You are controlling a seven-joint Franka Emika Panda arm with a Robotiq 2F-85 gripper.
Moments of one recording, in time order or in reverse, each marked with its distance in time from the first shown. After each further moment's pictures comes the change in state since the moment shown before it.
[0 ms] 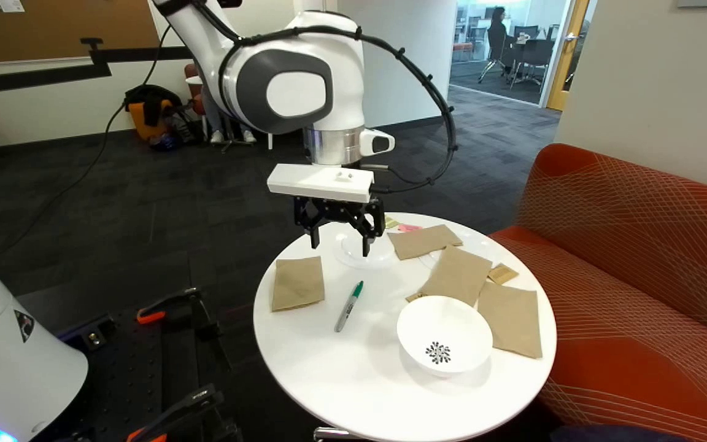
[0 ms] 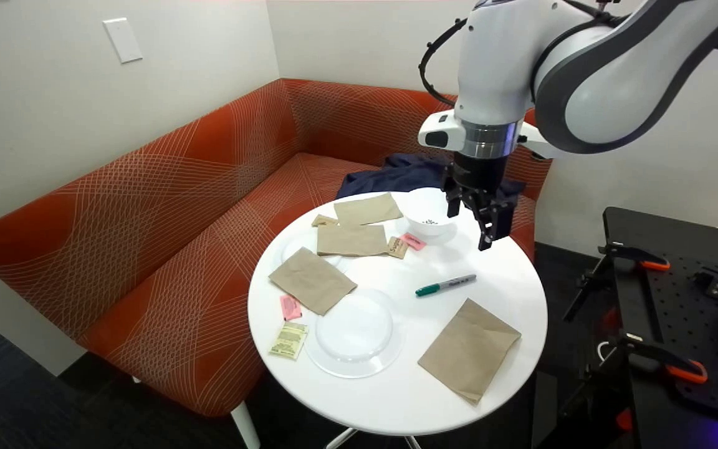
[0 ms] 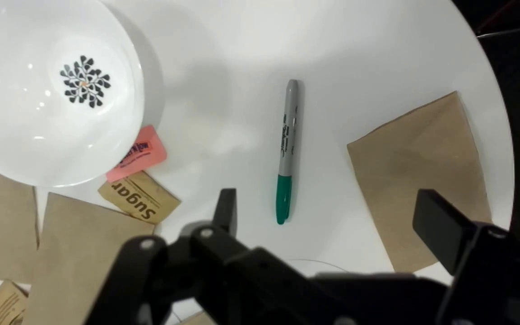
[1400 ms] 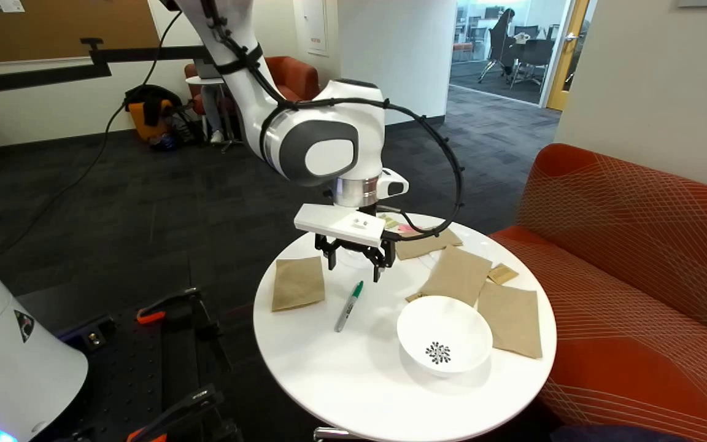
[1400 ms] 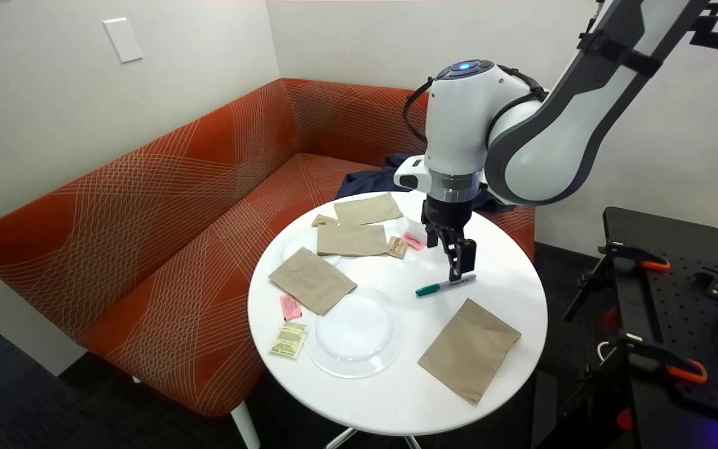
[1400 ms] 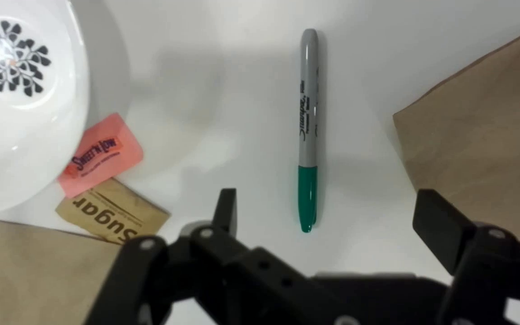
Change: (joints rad) arm -0.048 0.276 0.051 0.146 0.002 0.120 0.089
